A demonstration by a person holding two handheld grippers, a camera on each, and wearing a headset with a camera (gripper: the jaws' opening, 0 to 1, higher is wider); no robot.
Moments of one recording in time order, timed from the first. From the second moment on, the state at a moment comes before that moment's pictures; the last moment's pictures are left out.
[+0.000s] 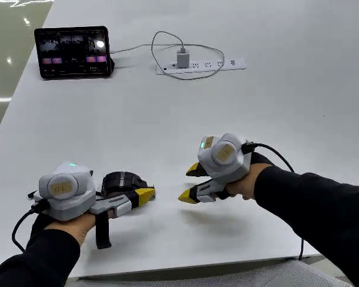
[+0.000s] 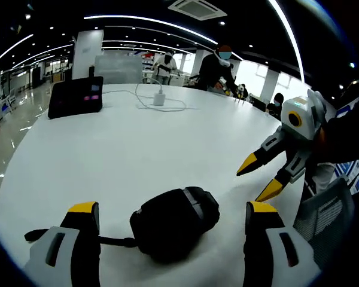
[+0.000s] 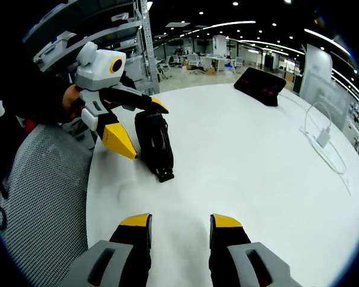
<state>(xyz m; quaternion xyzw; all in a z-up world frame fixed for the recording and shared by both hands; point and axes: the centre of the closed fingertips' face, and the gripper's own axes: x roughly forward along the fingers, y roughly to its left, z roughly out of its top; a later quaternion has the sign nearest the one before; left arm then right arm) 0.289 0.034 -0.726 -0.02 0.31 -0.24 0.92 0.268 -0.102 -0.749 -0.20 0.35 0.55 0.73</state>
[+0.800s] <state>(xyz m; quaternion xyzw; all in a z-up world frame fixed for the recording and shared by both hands) 0.266 0.069 -0.712 0.01 0.32 -0.31 0.89 0.252 -0.206 -0.738 -0.16 0.36 0.49 0.78</state>
